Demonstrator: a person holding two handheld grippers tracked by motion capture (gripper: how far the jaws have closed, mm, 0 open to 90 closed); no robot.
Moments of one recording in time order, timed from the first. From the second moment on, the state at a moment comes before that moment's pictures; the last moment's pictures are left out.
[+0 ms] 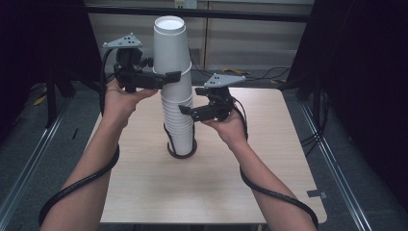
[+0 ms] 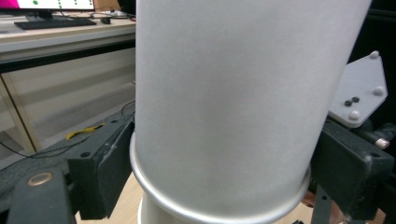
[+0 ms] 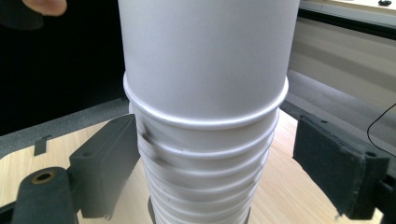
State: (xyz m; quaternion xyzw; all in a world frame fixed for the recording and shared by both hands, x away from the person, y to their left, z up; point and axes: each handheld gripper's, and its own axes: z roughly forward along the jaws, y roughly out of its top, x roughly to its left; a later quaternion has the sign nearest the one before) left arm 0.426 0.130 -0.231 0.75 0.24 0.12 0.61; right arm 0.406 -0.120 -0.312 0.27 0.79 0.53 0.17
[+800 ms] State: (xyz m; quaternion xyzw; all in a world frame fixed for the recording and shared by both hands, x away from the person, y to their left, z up) left arm 0.425 0.132 -0.219 0.74 0.25 0.12 0.62; right arm 0.406 -0.121 -0.315 0.27 0.79 0.53 0.17
